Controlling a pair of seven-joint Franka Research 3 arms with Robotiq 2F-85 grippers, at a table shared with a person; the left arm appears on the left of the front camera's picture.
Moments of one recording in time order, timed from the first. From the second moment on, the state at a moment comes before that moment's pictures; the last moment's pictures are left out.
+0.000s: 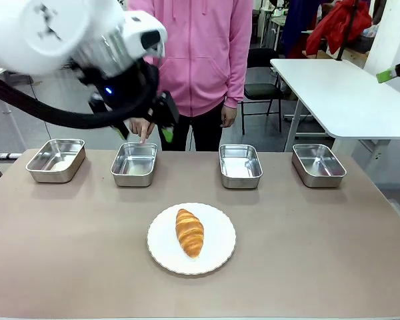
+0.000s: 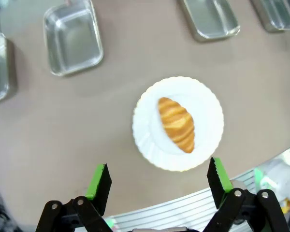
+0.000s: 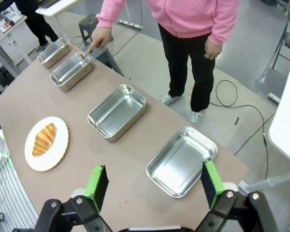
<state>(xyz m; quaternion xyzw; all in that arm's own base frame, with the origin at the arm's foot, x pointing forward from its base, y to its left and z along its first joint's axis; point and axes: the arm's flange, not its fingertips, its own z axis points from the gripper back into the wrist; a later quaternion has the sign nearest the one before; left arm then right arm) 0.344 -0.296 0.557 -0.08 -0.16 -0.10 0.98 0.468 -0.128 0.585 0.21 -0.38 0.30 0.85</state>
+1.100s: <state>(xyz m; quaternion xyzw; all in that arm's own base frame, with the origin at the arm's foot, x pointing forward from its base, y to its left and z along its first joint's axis) 0.360 -0.314 0.516 -0.10 -0.12 -0.06 0.99 0.468 -0.128 0.585 0.21 -0.38 0.30 0.85</state>
